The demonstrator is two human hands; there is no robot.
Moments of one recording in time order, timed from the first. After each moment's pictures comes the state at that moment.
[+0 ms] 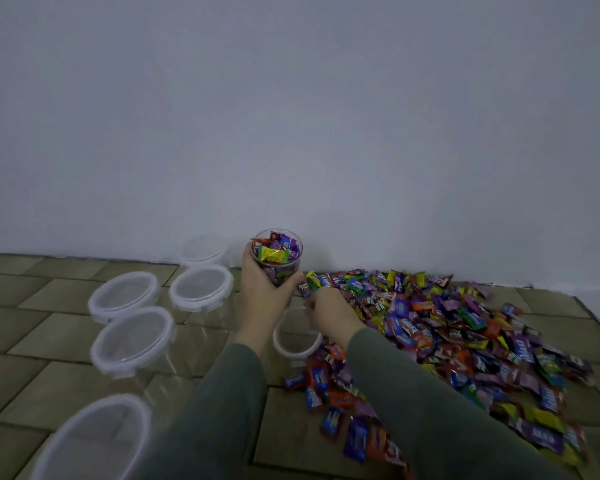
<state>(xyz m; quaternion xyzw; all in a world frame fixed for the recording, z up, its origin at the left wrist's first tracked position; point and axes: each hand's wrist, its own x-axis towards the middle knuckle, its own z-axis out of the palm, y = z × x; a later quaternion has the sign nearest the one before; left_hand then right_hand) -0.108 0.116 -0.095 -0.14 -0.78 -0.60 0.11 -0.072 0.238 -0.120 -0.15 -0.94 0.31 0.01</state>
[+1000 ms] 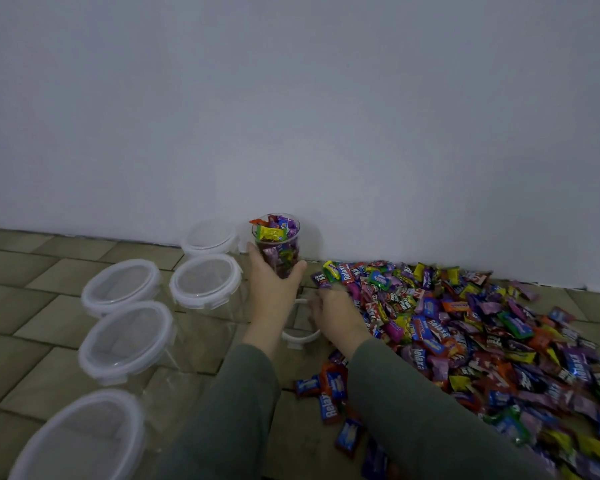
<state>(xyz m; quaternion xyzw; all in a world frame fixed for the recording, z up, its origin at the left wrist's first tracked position) -0.136 0.123 -0.117 -0.05 -0.81 -0.58 0.08 -0.102 0.237 -0.166 -0.12 -0.95 0.29 0.06</state>
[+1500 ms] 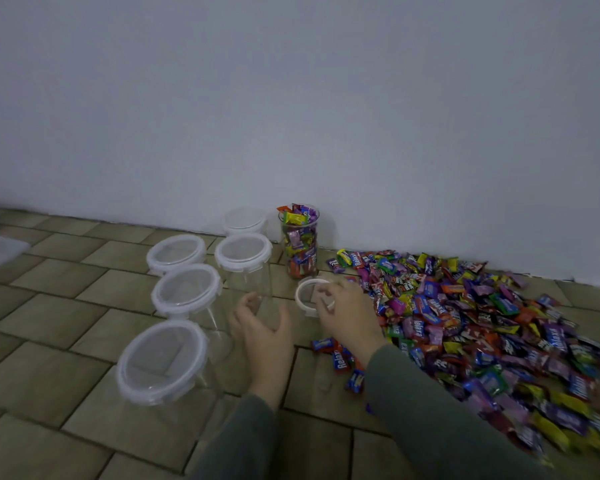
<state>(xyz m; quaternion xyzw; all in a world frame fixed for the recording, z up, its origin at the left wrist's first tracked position) -0.016 0.057 -0.154 0.05 -0.76 -0.62 0.17 -0.016 0.196 -0.132 -0.05 -0.96 0.23 0.16</state>
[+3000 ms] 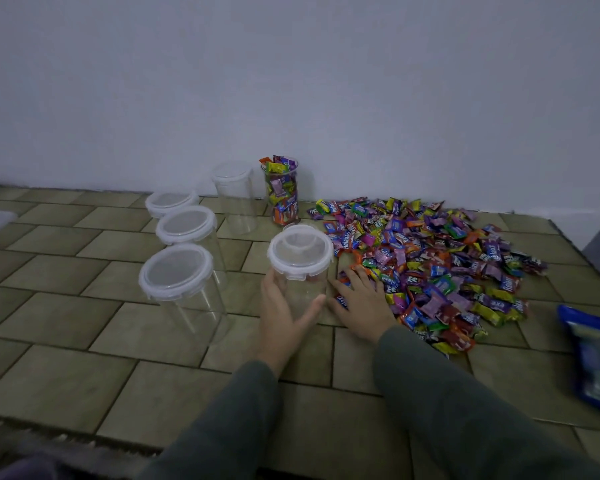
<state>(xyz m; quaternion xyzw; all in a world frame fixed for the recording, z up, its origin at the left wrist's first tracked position) 0.078 0.036 -0.178 -0.18 -0.80 -0.56 0.09 0.101 0.208 -0.185 -0.08 -0.99 0.11 -0.01</state>
